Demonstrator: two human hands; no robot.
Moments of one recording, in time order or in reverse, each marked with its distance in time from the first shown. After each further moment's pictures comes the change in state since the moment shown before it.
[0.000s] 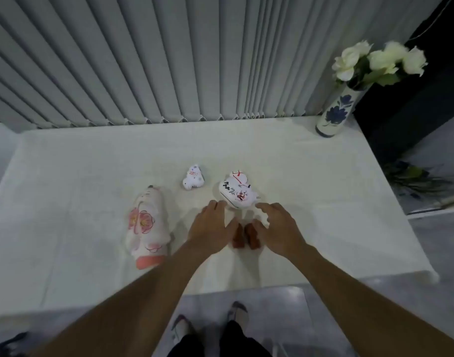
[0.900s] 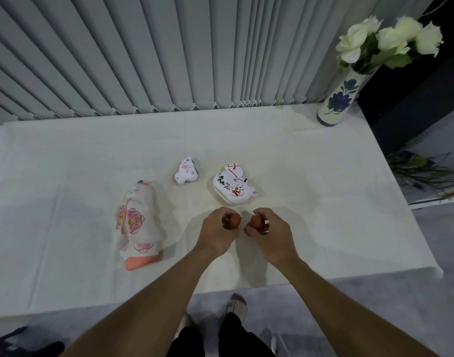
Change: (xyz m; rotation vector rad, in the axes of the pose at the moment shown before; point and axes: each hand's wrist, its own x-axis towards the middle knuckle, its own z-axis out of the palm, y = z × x) left_hand 0.017 -0.005 0.050 -0.559 0.016 -0.162; right_hand -0.003 0.024 0.037 0.354 0.121 0.111
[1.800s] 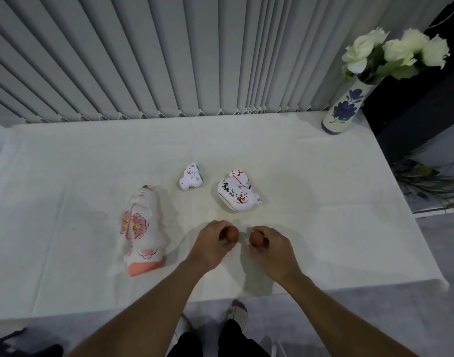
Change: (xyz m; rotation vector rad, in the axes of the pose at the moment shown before) left_hand 0.002 -0.033 -0.016 0.170 -0.076 0.195; right_hand -0.006 0.014 0.006 -0.141 -0.101 -0.064
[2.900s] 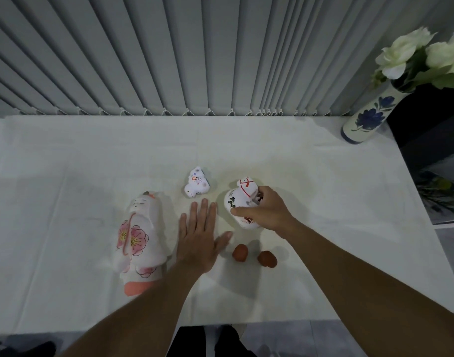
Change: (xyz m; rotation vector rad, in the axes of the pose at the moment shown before) left_hand 0.040 -0.053 -0.012 0.764 0.177 -0.013; right_hand 0.126 -0.075 -0.017 0.189 -0.162 0.160
